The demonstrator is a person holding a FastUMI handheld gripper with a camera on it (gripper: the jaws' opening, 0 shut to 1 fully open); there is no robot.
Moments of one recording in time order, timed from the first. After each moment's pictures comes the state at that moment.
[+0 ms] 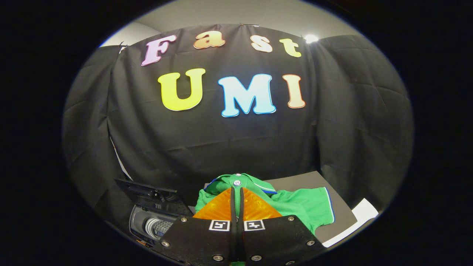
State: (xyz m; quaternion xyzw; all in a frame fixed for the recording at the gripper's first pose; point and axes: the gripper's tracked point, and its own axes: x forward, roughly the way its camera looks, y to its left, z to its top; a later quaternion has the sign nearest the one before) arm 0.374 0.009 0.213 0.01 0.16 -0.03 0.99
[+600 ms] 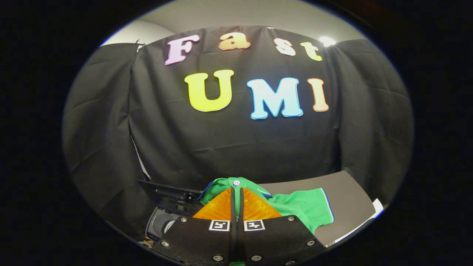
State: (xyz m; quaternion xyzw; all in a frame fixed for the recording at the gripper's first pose) arm 0.368 0.115 0.213 0.01 0.15 0.04 0.99
